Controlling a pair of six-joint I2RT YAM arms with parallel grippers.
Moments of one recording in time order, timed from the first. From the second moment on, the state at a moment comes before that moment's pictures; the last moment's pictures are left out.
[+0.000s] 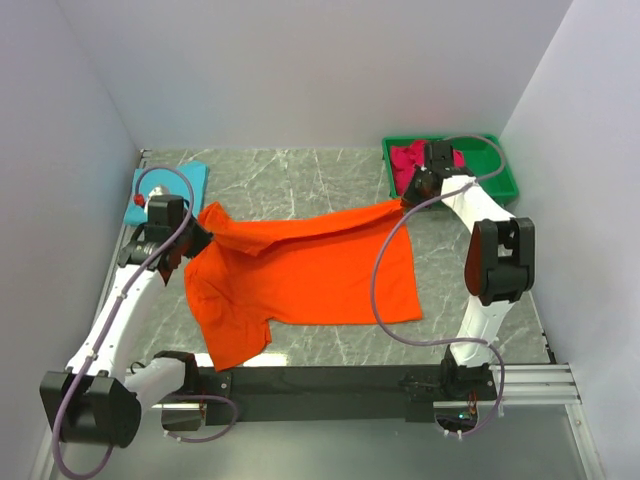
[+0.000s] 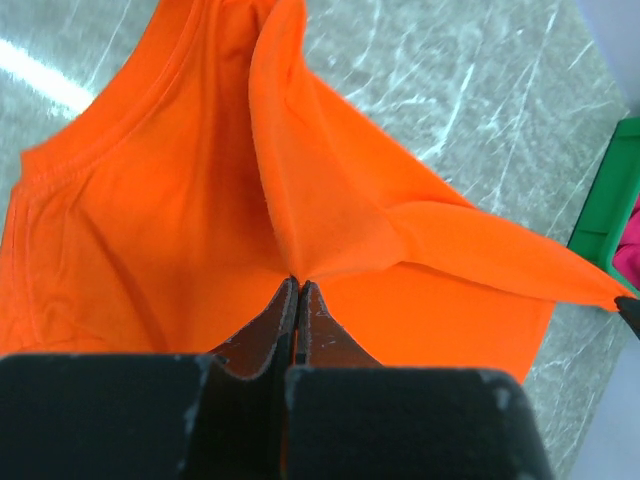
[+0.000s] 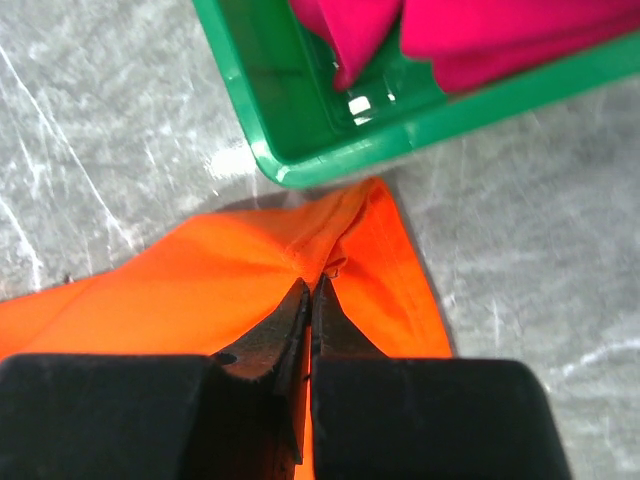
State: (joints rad) left arm -0.10 1.05 0.92 -0.57 -0.07 -0.82; right arm 0.08 1.89 1.48 -0.52 -0.07 0.52
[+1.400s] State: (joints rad) left arm 0.06 1.25 0.79 -0.31 -0.09 -0.73; right arm 0.08 1.75 1.12 -0.40 -0.07 0.60
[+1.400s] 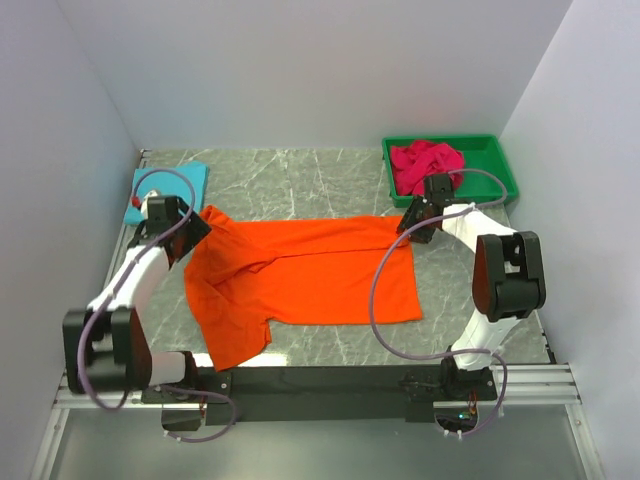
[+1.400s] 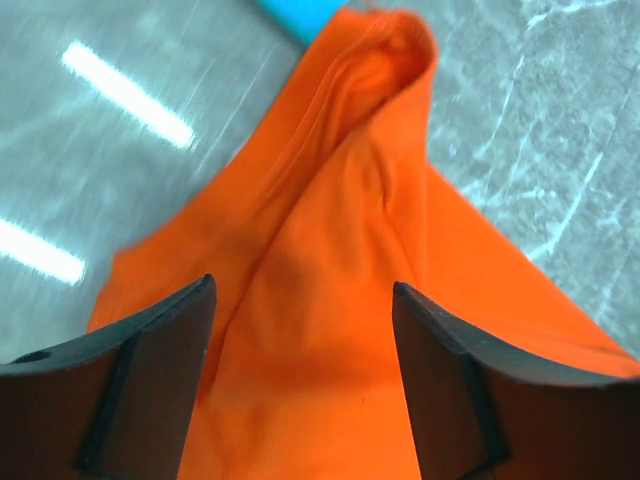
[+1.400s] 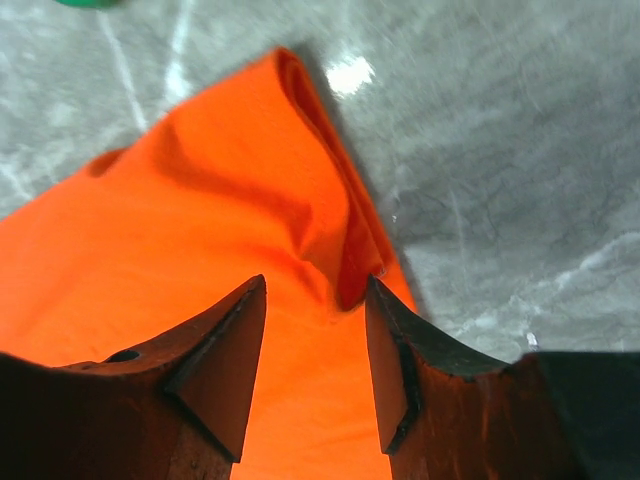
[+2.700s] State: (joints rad) left arm 0.08 1.70 1.07 -0.19 -0.10 -0.65; right arm 0.05 1.87 1.17 -0.32 -0.08 0.59
